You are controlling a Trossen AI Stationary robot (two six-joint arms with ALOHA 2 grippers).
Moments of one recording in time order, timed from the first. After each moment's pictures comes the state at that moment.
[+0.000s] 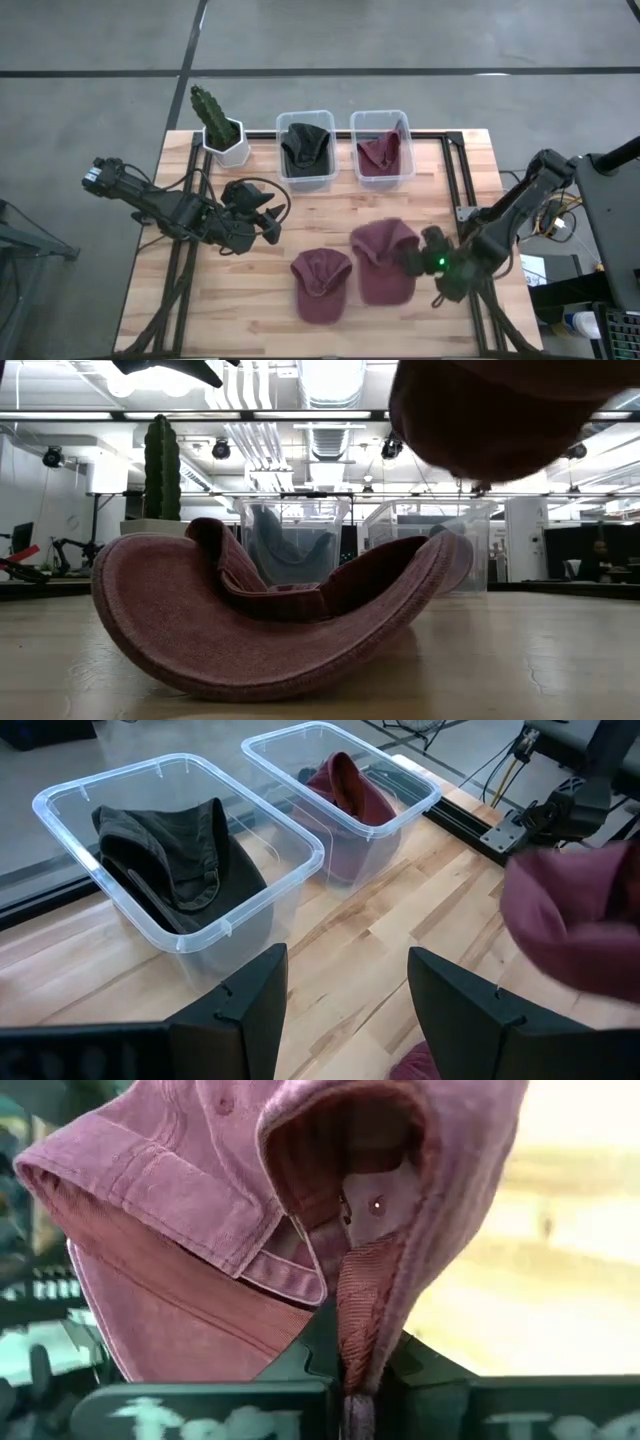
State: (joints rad) left arm -0.41 1.22 1.22 -0.82 -0.89 -0.98; right arm 0.79 1.20 0.91 -0.77 0.63 2.10
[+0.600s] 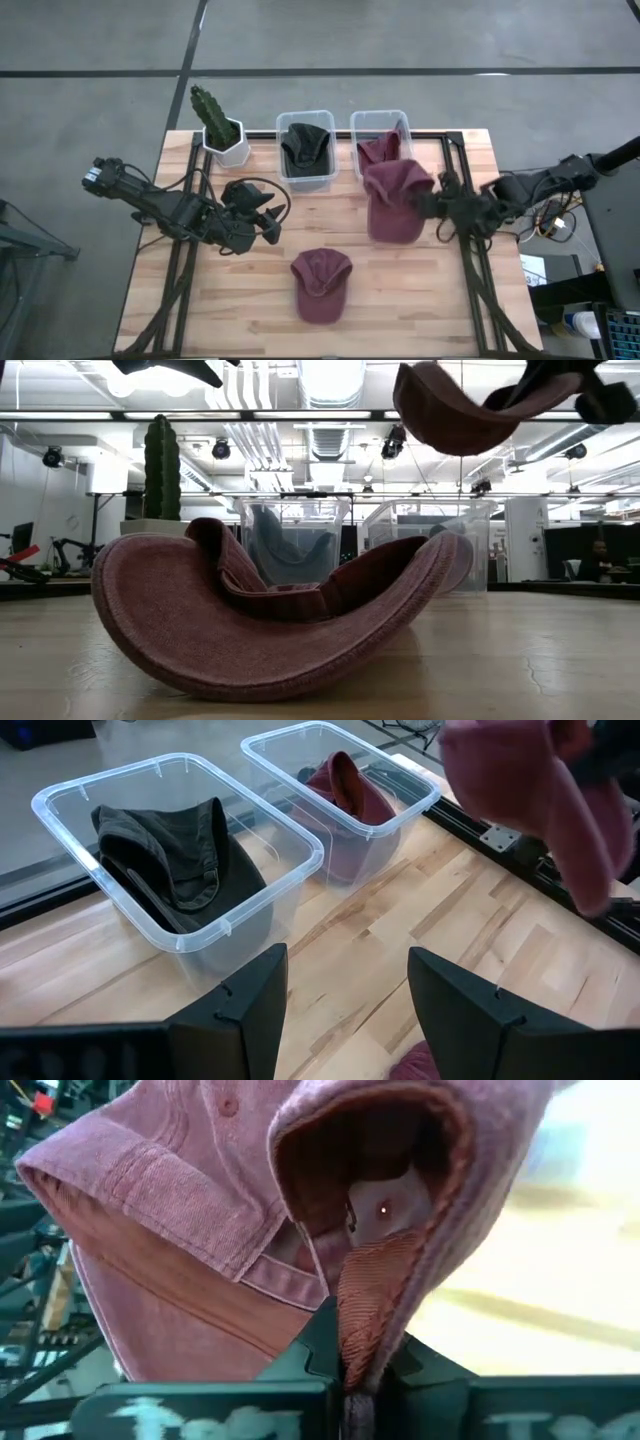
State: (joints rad) left arm -0.41 1.22 1.22 -0.82 -0.89 -0.98; right arm 0.36 0.82 0.91 -0.92 0.59 1.60
